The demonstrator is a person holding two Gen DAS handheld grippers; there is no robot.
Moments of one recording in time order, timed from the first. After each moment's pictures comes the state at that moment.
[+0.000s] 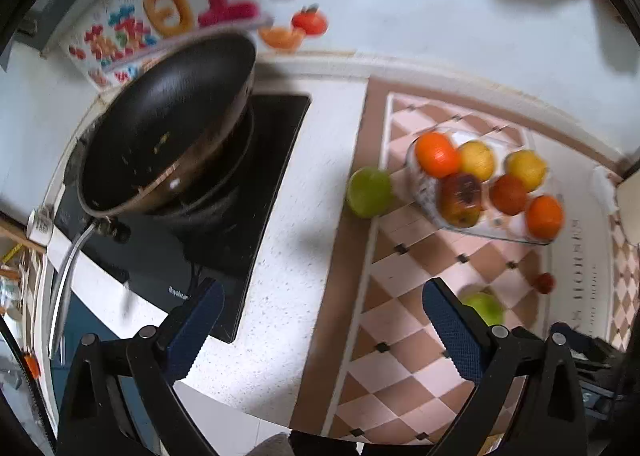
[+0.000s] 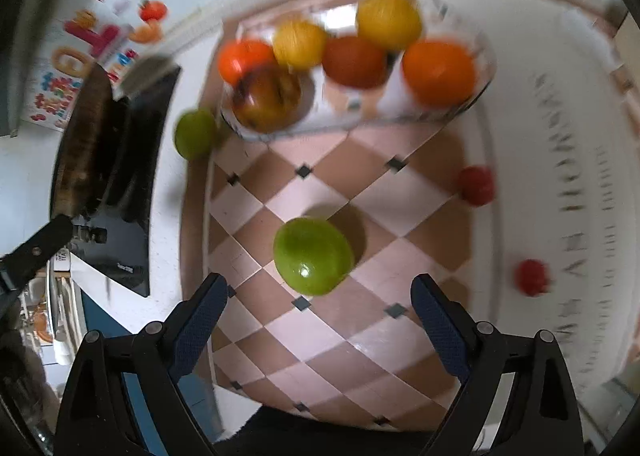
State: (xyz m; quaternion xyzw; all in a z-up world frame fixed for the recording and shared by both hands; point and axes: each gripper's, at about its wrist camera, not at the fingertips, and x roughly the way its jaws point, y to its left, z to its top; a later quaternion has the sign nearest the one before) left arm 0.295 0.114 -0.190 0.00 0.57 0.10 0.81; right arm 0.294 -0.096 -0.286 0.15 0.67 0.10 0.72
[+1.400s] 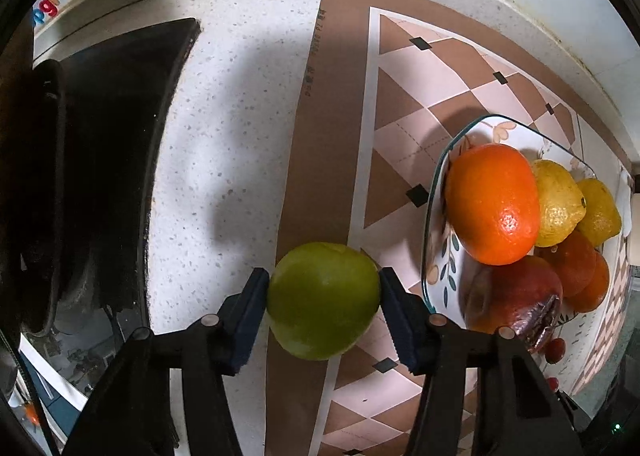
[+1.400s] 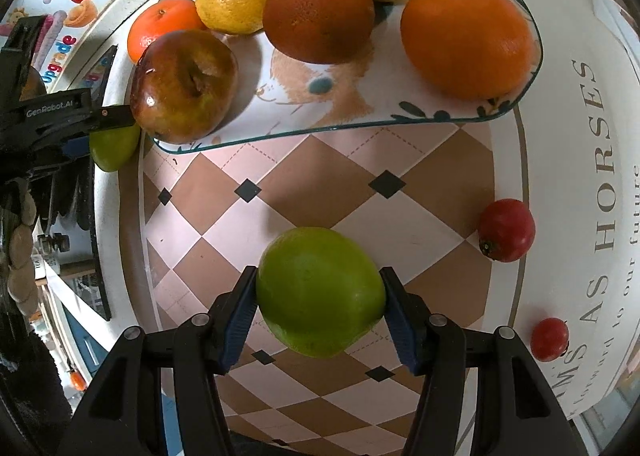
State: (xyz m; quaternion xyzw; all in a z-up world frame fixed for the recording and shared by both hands) left arm 0.447 0.107 -0.323 -0.05 0.71 0.00 0.70; right arm 0.343 -0.094 -0.349 0.12 0.73 0.06 0.67
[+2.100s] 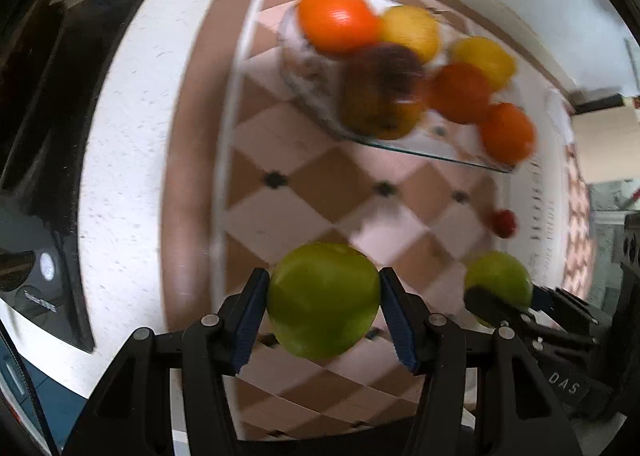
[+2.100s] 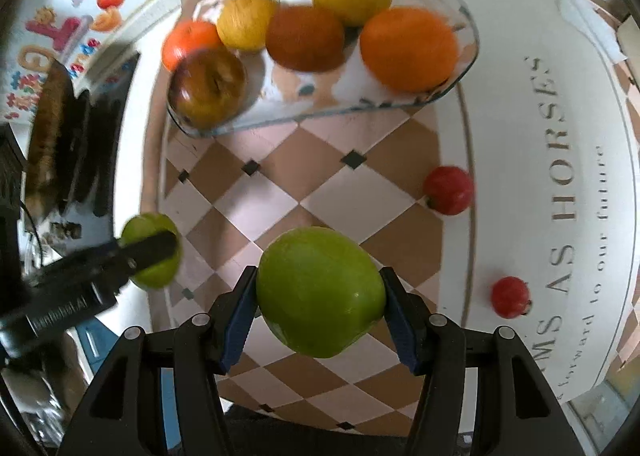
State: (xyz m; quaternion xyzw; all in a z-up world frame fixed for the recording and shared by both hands) left arm 0.303 0.054 -0.293 -0.08 0.71 -0.09 0.70; right arm 0.314 -0.124 -0.301 0.13 0.70 0.08 0.70
